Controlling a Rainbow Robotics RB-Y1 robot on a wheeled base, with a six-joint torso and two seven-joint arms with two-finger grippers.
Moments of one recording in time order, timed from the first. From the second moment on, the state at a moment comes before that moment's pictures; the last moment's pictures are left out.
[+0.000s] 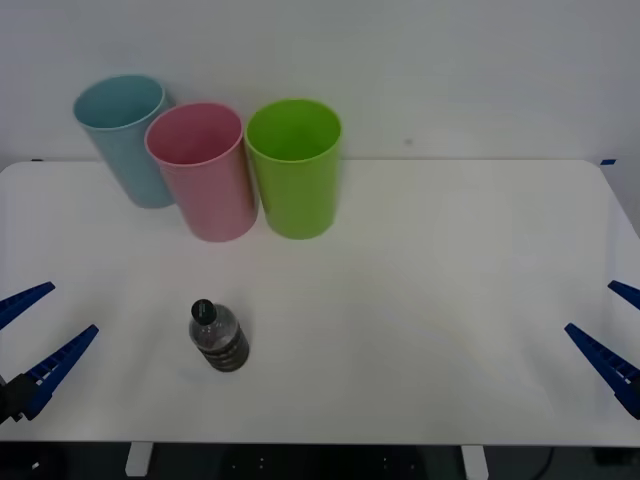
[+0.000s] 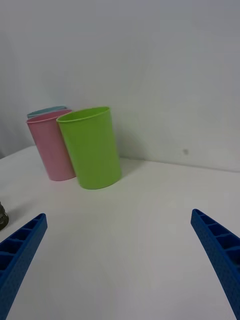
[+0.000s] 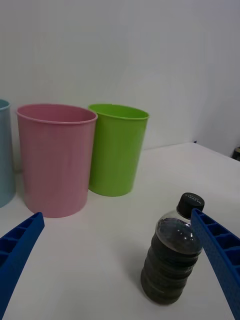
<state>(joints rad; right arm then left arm) 0.35 -0.40 -0.52 -1.66 0.96 -1.22 0.00 0.35 0.40 0.52 -1.66 -0.96 -1.22 0.00</state>
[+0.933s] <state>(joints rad) 0.35 -0.40 -0.52 -1.66 0.96 -1.22 0.00 0.35 0.38 0.47 -1.64 -1.01 -1.23 -0.03</state>
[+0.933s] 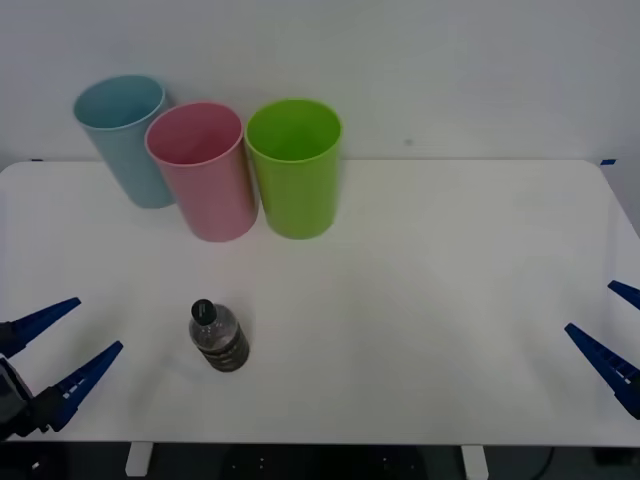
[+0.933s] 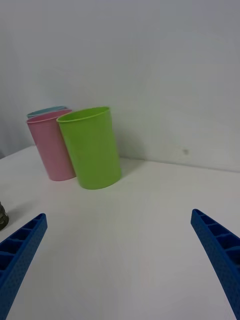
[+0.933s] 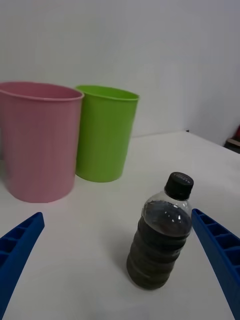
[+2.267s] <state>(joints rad) 0.35 -0.40 -0.52 -1.66 0.96 -1.22 0.00 0.19 0.36 0.24 -1.30 -1.05 -1.22 -0.43</state>
